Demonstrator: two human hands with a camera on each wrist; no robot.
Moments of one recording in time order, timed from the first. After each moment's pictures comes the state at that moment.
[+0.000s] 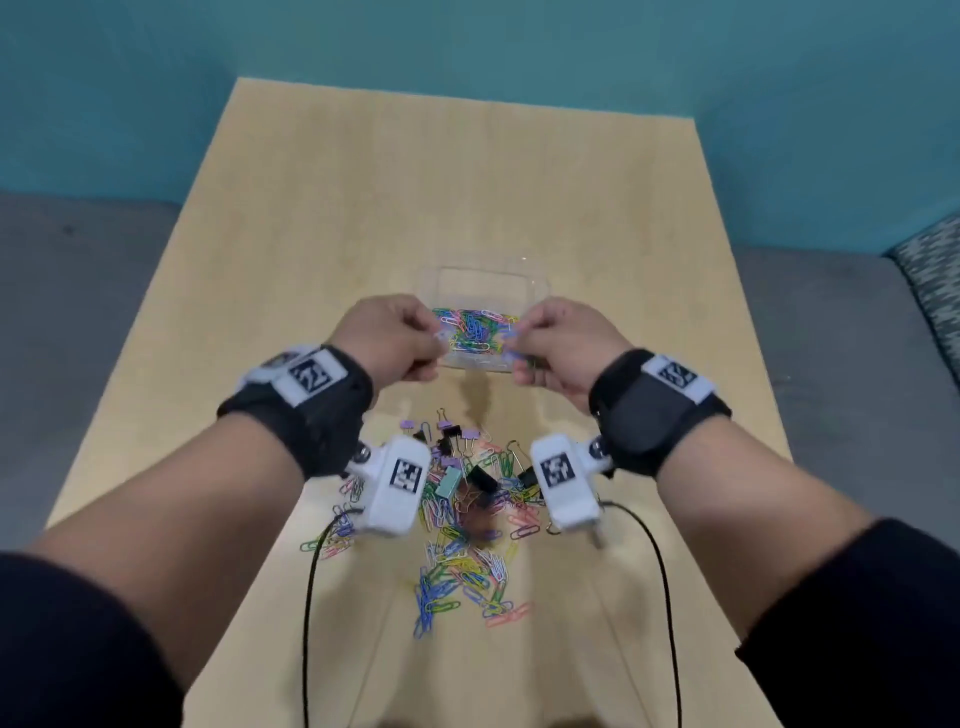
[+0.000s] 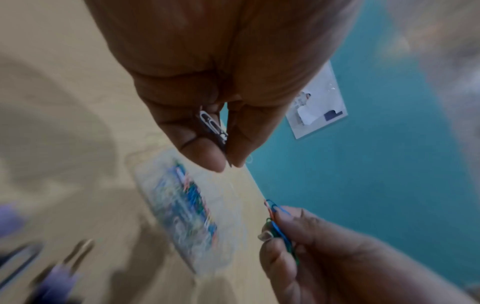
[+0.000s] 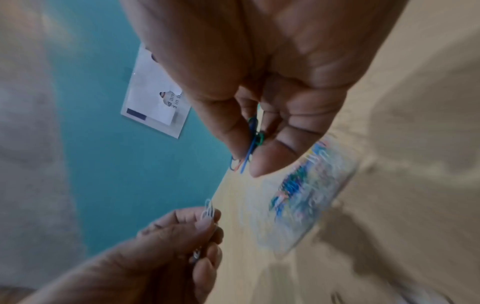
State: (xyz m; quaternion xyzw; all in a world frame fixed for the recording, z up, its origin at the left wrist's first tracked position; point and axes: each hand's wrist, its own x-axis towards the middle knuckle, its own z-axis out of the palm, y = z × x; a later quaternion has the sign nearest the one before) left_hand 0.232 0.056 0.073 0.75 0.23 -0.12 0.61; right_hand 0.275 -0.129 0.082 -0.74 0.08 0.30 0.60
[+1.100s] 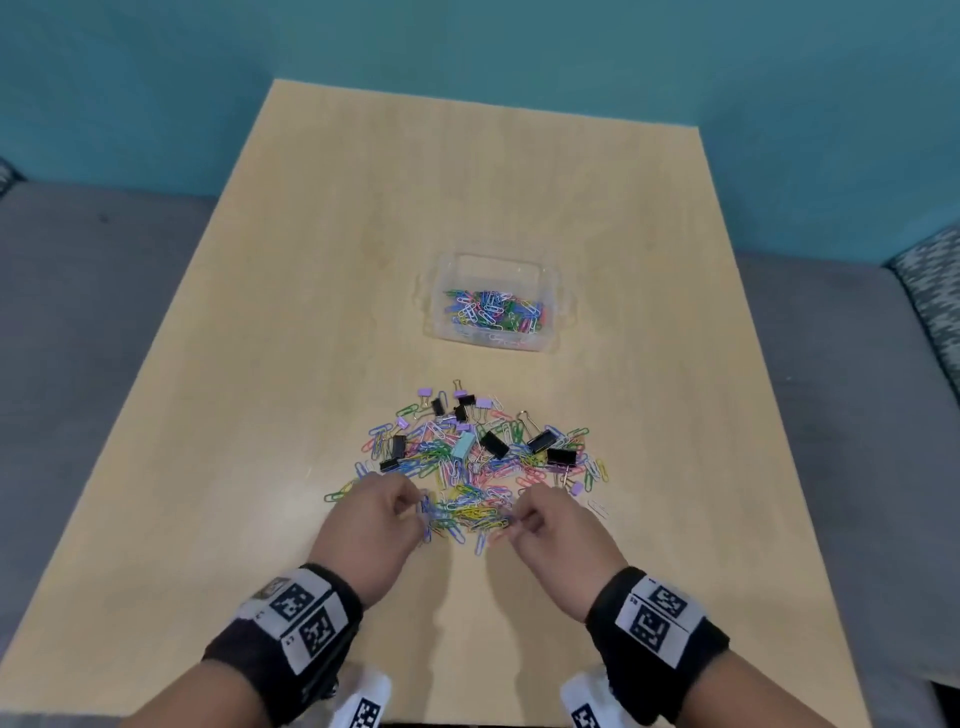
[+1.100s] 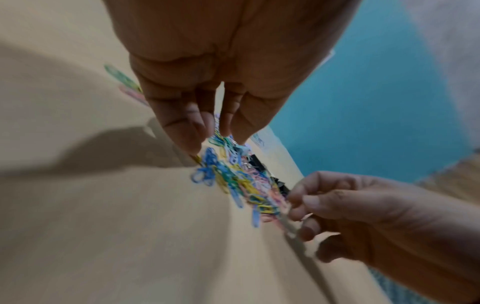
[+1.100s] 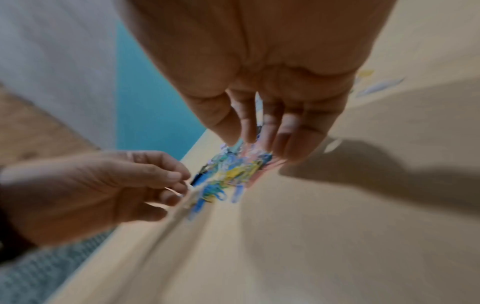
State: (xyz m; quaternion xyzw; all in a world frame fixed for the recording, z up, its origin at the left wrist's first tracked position) left_hand 0.036 0.034 0.013 0.87 0.22 -0.15 0.42; right_hand 0.082 -0.179 0.016 -0.87 -0.06 0.31 0.36
